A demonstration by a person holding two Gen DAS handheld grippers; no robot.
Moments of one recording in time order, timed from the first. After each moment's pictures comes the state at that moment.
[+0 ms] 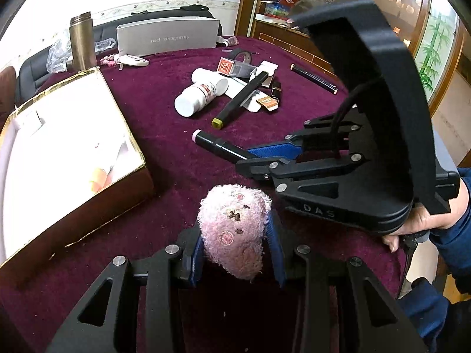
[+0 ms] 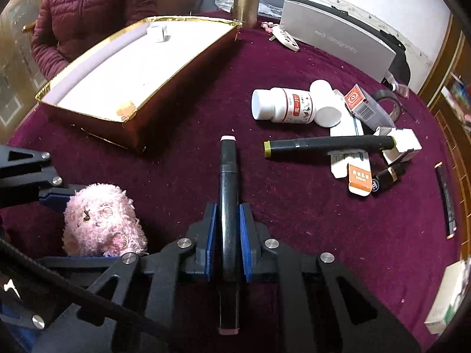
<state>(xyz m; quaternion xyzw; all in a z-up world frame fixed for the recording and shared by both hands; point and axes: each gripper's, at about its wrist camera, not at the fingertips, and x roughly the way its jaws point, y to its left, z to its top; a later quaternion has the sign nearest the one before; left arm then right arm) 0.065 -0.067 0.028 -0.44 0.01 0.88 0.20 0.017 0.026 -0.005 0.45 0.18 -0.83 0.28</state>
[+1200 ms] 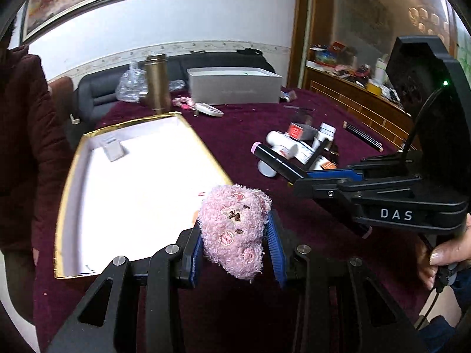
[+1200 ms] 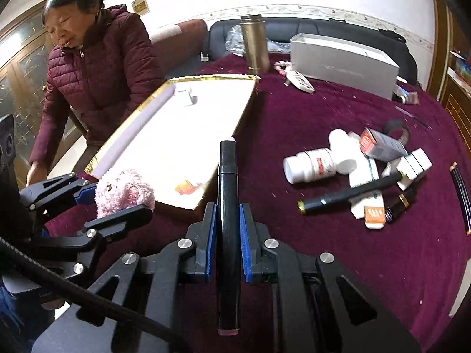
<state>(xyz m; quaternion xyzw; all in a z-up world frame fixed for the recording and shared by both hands) 0.076 -0.132 0.076 -0.34 -0.01 0.94 0.06 0.012 0.001 0.056 0.40 0.06 -0.85 0.33</state>
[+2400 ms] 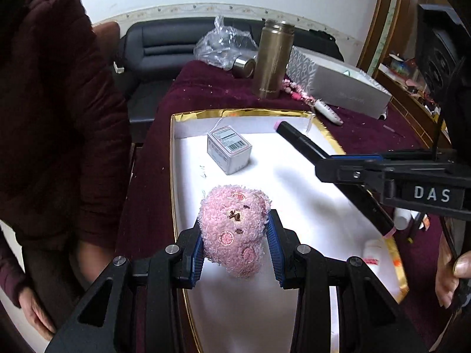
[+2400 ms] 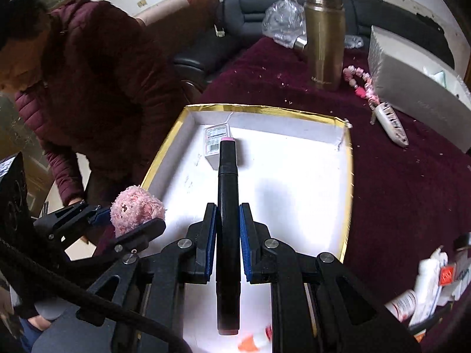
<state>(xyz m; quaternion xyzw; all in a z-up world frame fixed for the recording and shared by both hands) -0.051 -0.317 0.055 -0.44 -0.08 0.90 -0.03 -0.134 -0.188 0.066 0.49 0.06 -0.80 0.35</state>
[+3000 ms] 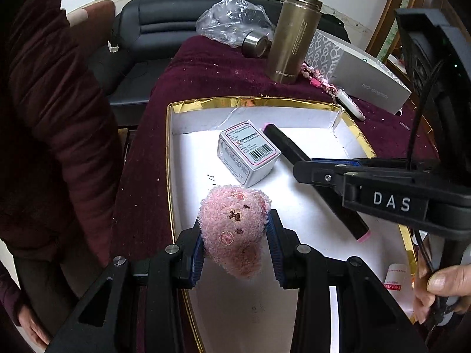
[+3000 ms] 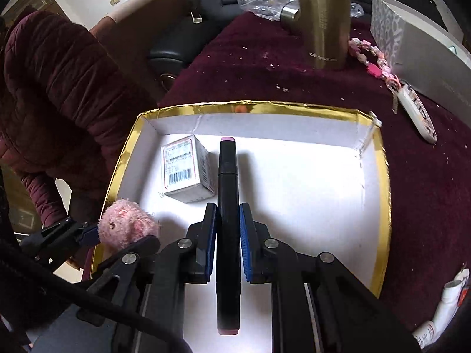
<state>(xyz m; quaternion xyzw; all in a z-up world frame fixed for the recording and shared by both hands) -0.095 -0.342 0.033 -0.48 -0.09 0.87 -0.02 -0.187 -0.220 0.024 0.54 0.03 -0.78 0.31</state>
